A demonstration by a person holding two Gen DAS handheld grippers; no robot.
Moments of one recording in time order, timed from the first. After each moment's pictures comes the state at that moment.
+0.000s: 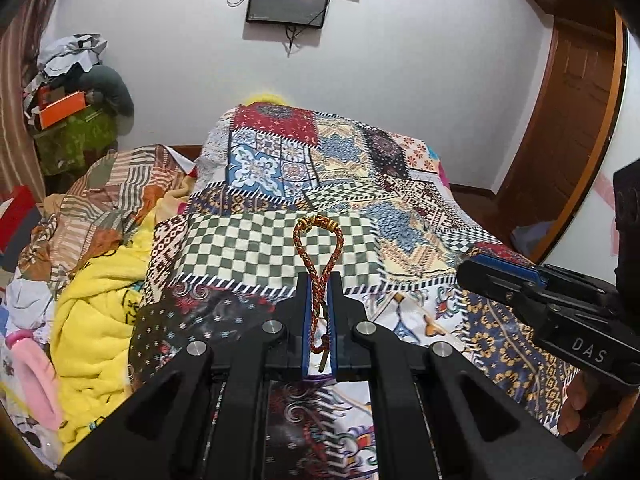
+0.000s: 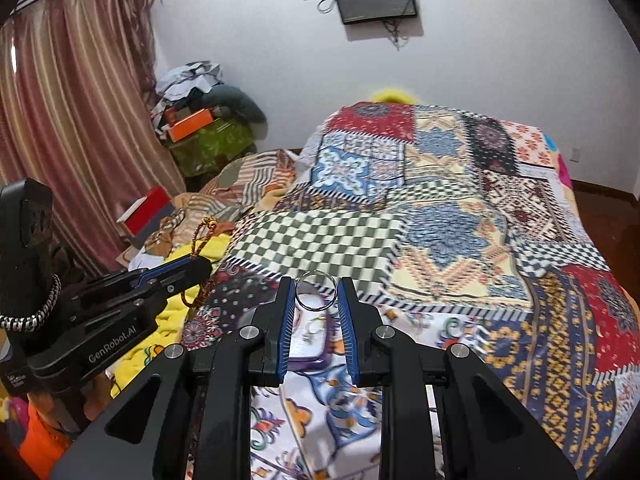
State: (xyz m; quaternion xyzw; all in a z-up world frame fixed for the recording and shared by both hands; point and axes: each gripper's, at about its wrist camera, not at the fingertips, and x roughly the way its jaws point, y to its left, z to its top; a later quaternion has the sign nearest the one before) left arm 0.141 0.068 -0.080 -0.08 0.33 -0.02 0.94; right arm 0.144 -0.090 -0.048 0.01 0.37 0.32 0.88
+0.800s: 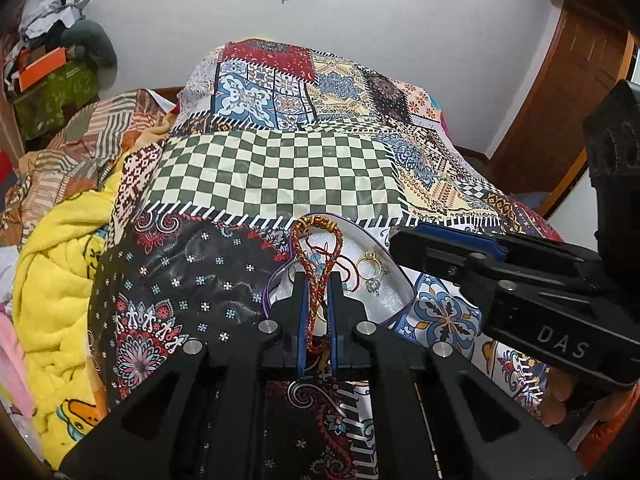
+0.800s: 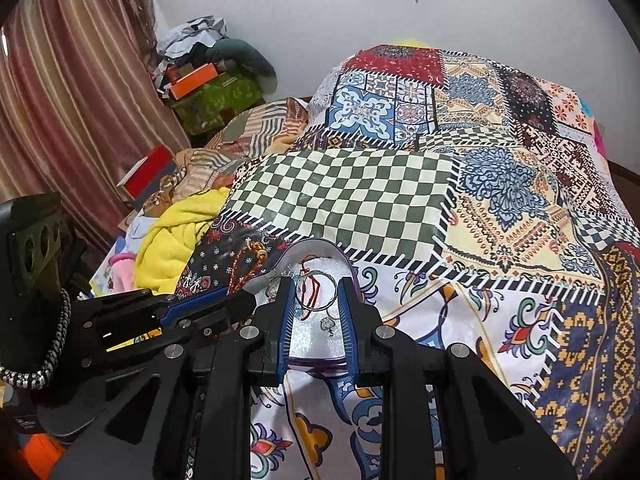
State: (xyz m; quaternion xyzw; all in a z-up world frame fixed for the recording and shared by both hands) left arm 0.161 0.073 -0.154 -0.10 0.41 -0.05 0.91; right arm 0.165 -0.049 -0.106 0.00 0.43 0.34 0.84
